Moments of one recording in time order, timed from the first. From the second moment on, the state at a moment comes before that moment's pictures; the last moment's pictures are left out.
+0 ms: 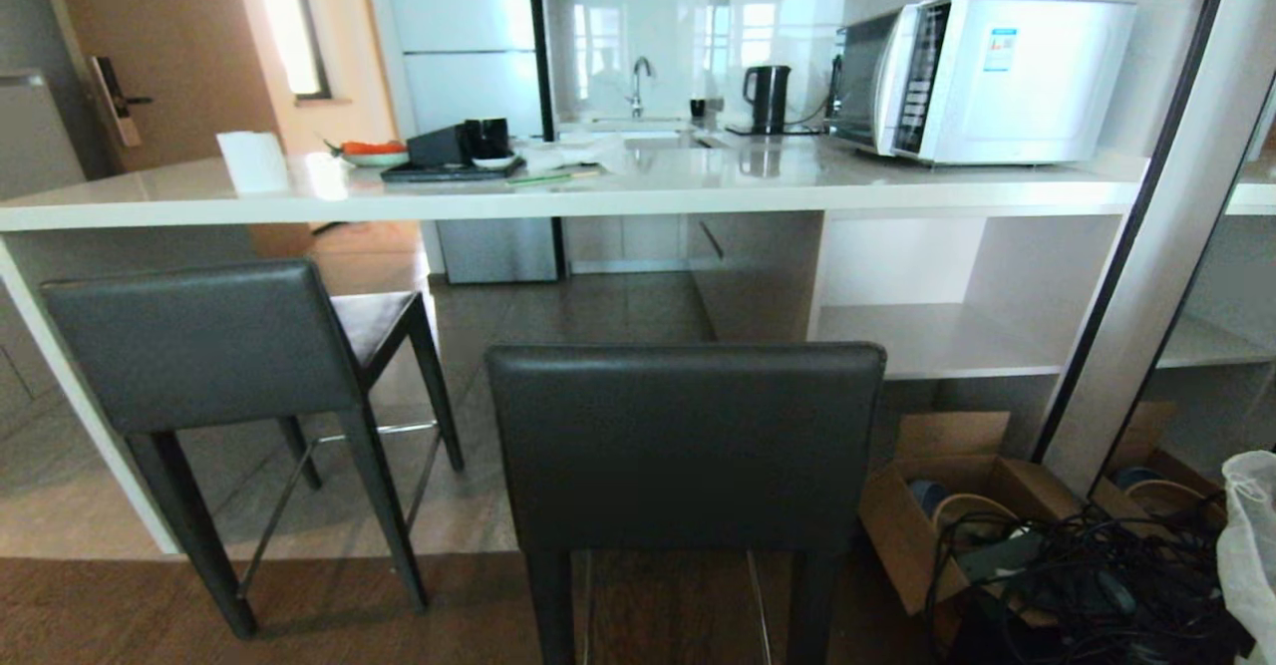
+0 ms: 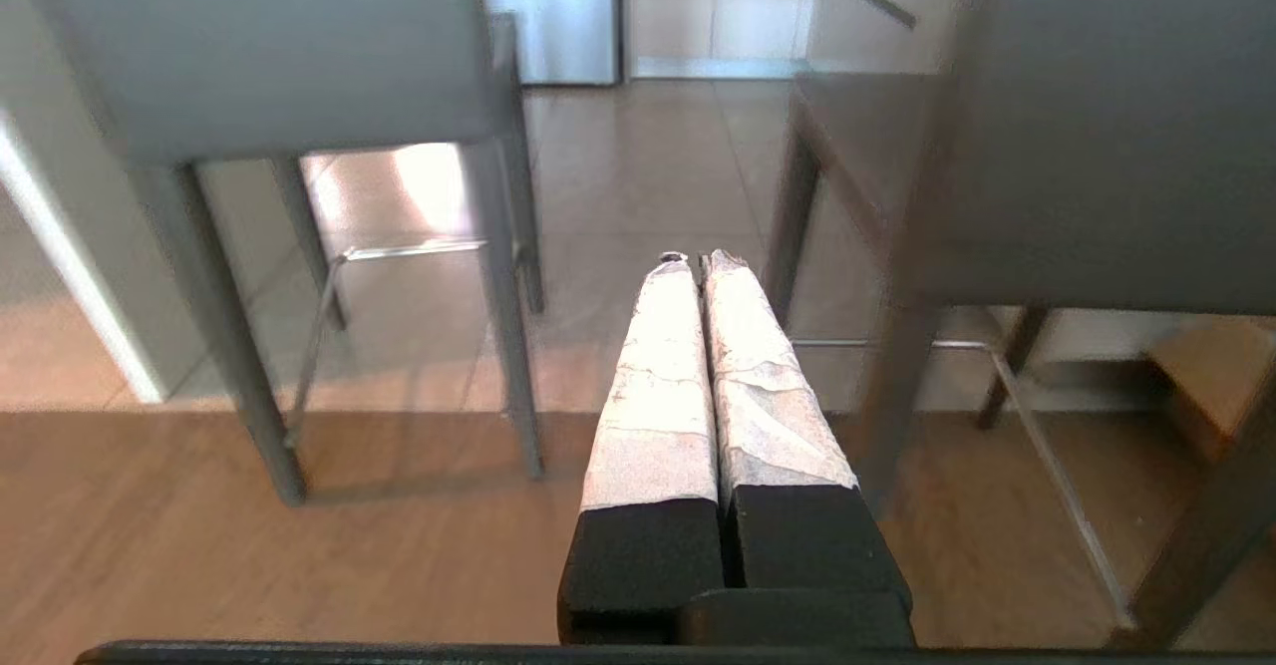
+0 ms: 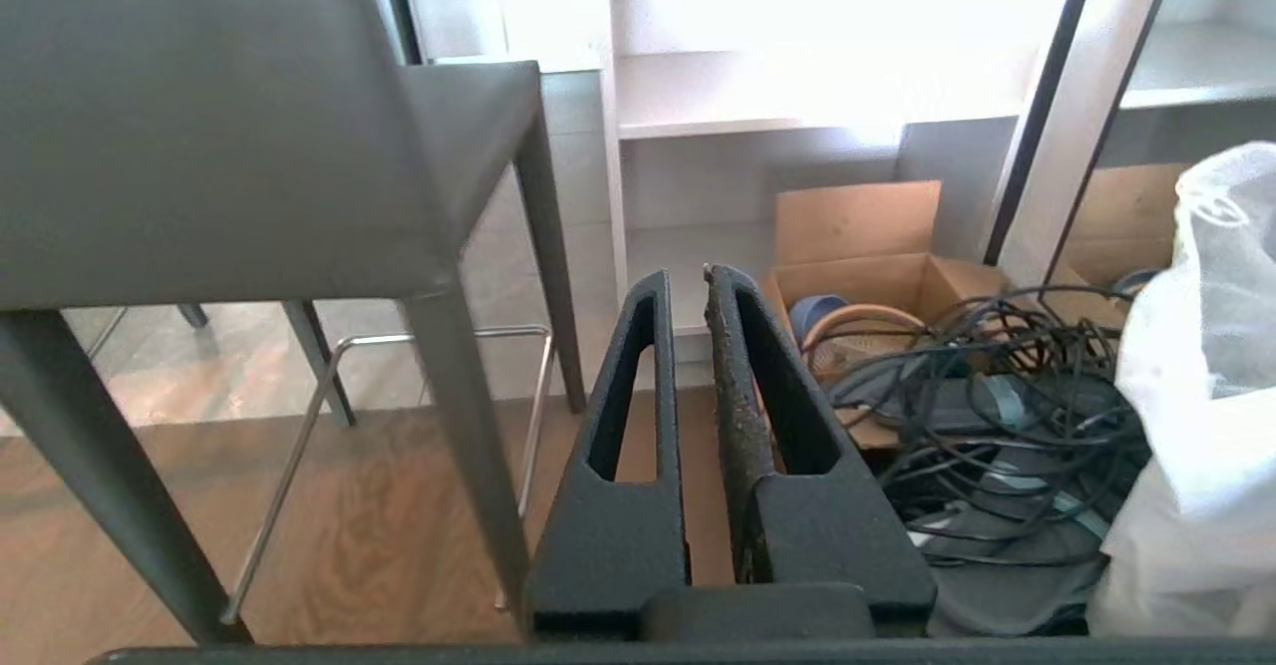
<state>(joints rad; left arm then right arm) 0.00 0.00 0.00 -0.02 0.00 -0.01 -0.01 0.00 0.00 0.00 0.00 0.01</state>
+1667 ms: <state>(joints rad) 0.00 0.00 0.00 -0.02 0.00 -0.01 -0.01 0.00 0.00 0.00 0.00 0.01</state>
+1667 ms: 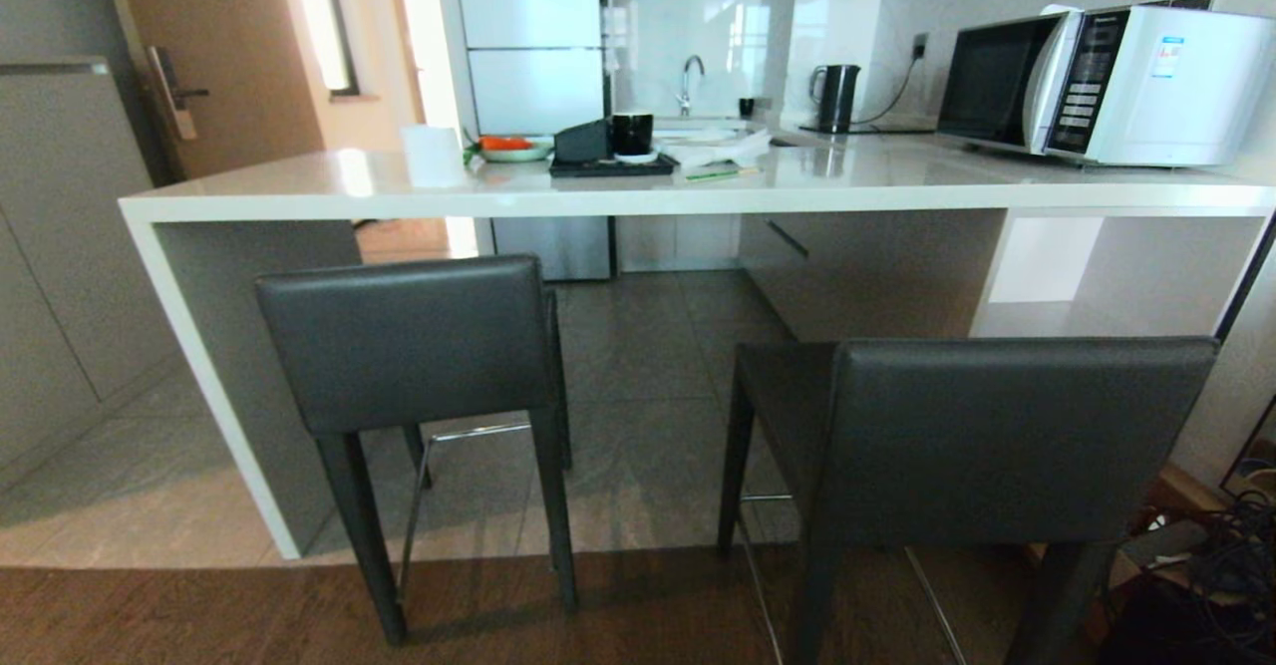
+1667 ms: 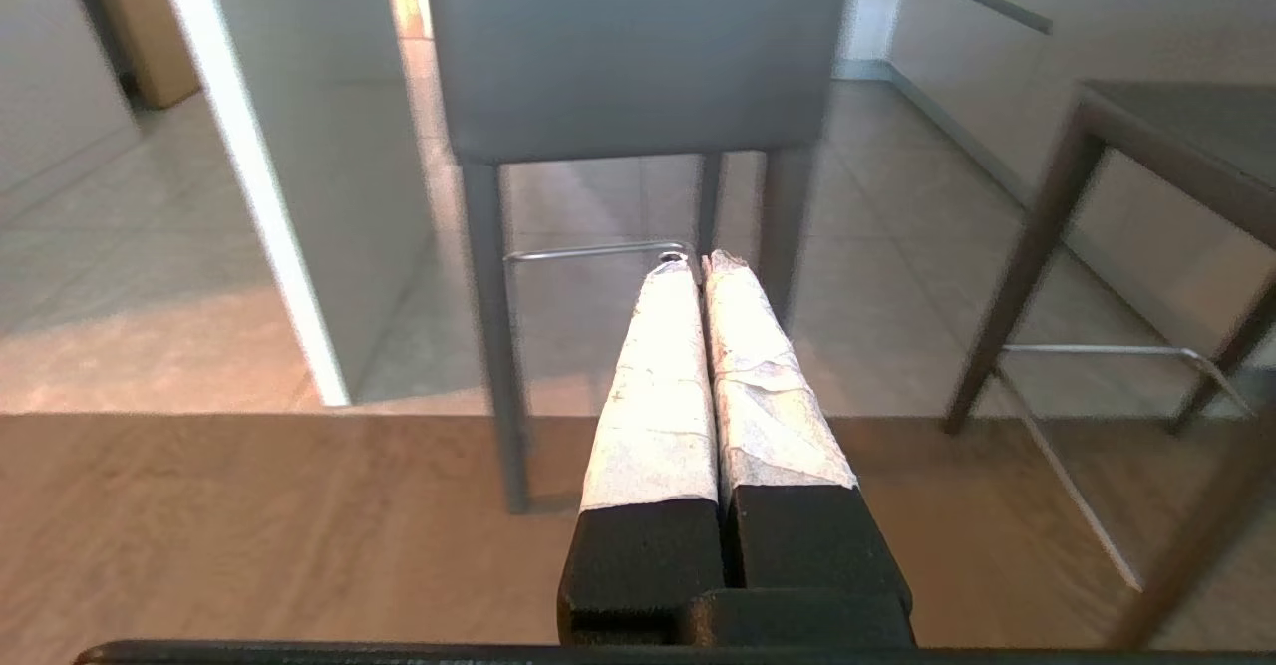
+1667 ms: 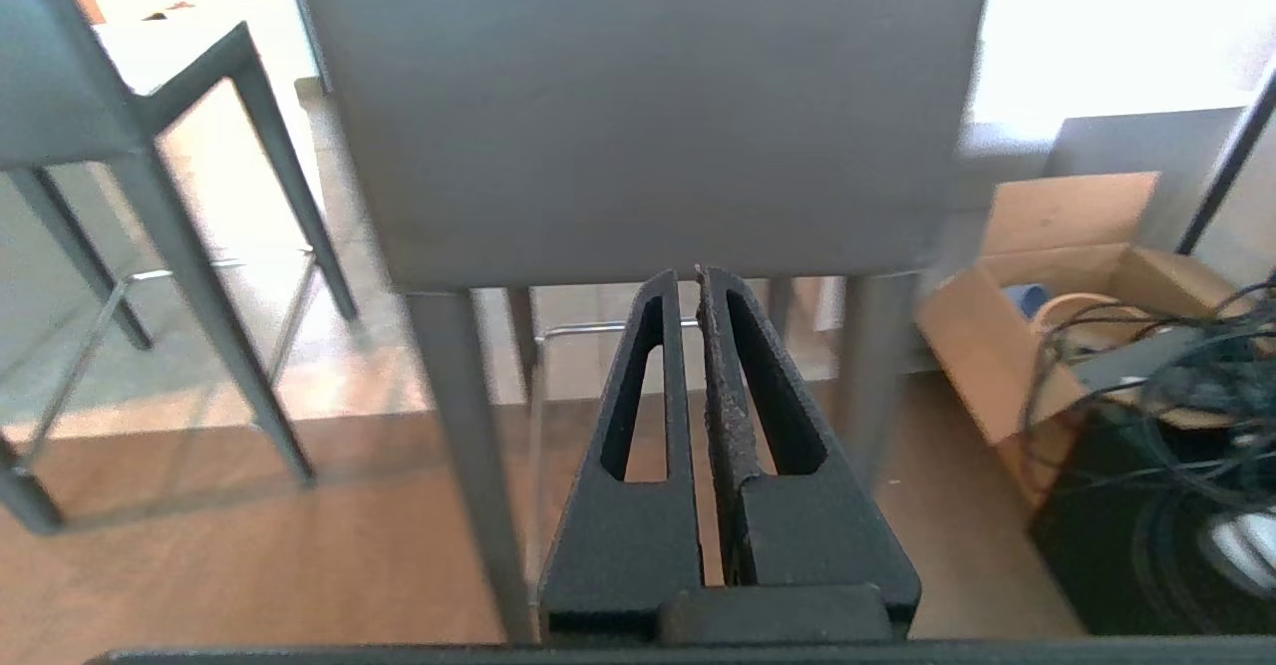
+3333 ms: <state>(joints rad) 0.00 0.00 0.00 -0.02 0.00 -0.01 -0.01 0.00 0.00 0.00 0.00 0.01</state>
